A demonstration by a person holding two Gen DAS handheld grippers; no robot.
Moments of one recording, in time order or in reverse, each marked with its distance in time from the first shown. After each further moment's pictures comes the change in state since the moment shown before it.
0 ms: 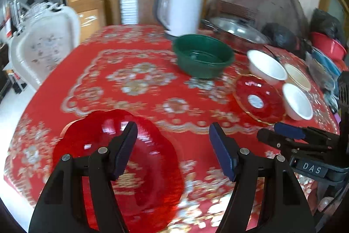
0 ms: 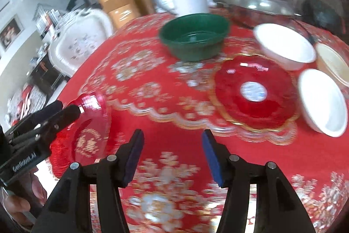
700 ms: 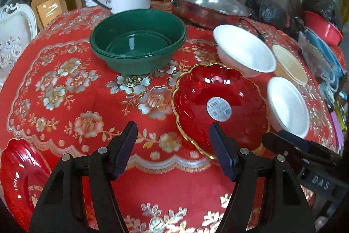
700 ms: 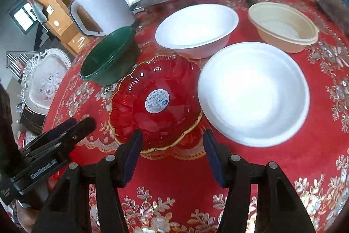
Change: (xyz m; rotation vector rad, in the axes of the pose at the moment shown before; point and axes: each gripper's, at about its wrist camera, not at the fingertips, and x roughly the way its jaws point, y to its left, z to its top) left arm 0.111 -0.106 0.046 0.033 0.191 -0.082; right arm -0.003 -0.138 0.015 0.283 0.013 -0.065
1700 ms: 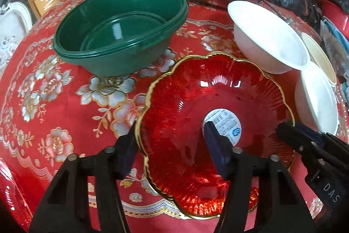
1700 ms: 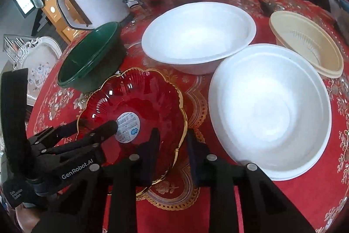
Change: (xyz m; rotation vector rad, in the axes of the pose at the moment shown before) left arm 0.072 -0.017 0.024 0.002 0.094 0.086; right arm 0.042 -0.012 0.036 -0.099 0.031 -0.039
